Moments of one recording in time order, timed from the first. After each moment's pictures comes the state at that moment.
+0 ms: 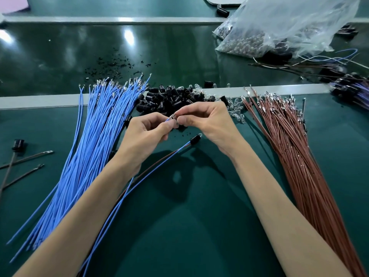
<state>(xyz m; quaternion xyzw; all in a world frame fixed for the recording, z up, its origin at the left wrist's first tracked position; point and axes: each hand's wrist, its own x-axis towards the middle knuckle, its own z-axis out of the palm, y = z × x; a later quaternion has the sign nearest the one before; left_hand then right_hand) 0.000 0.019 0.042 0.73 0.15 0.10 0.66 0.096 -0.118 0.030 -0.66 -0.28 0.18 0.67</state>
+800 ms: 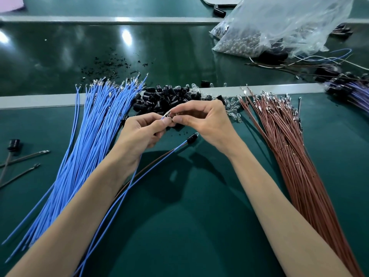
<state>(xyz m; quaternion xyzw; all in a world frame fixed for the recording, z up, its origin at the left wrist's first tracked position) 0.000 0.024 0.040 0.68 0.16 0.06 0.72 0.093 -0.120 0.032 -0.68 -0.32 0.14 0.65</state>
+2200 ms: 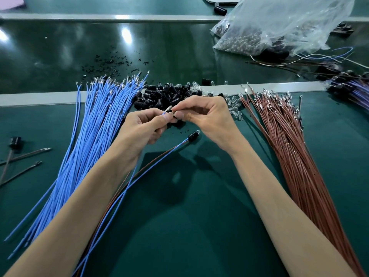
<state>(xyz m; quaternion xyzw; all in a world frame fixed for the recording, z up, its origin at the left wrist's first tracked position) -0.002 0.027 0.043 0.69 0.12 0.05 0.72 0.091 -0.119 0.037 -0.66 -0.34 0.13 0.65</state>
